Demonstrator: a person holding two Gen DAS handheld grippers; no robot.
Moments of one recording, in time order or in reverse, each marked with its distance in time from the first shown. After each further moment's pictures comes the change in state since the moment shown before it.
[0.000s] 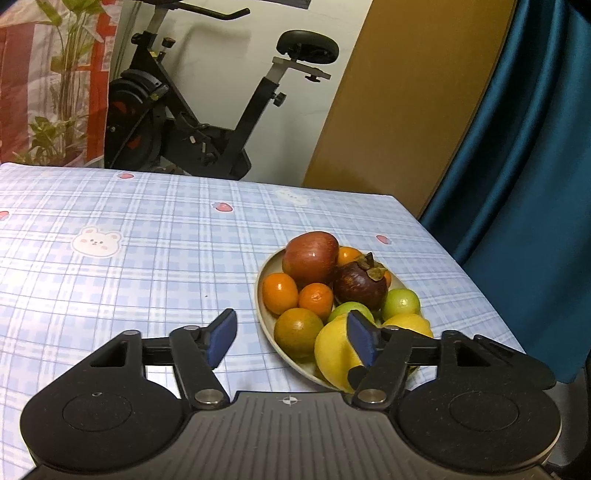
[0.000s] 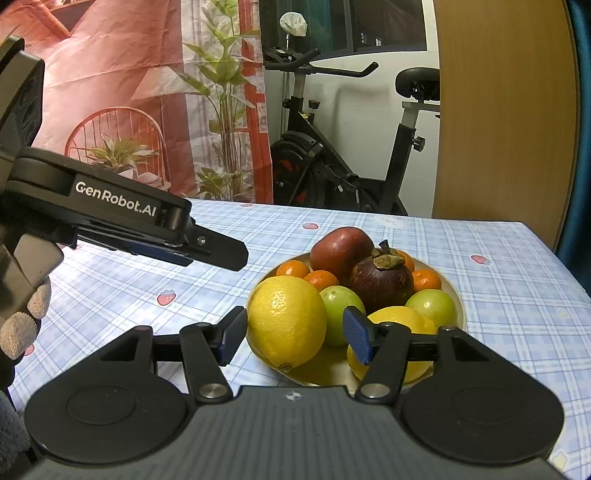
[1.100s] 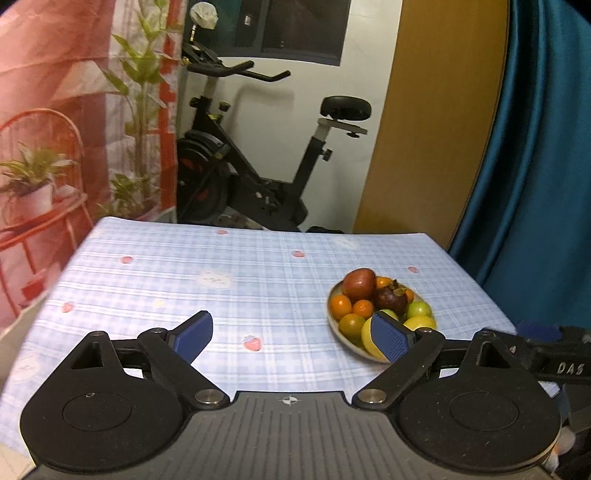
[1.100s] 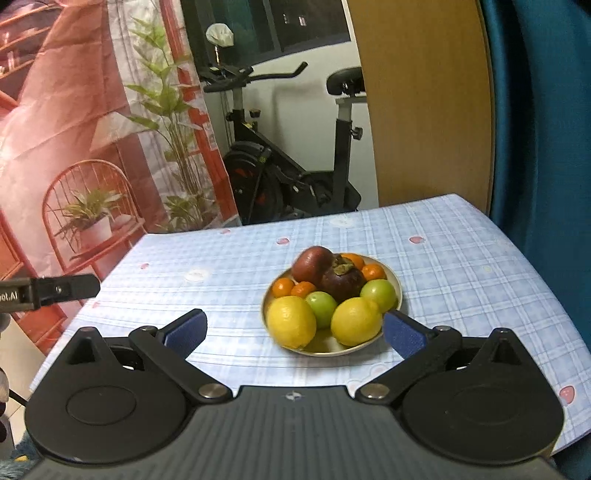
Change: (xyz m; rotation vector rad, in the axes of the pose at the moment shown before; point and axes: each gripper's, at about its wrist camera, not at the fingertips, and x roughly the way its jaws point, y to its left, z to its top) left arm -0.179 -0.003 -0.004 0.054 -0.122 0.217; right arm -0.130 0.022 0.056 0.241 0.045 -0.113
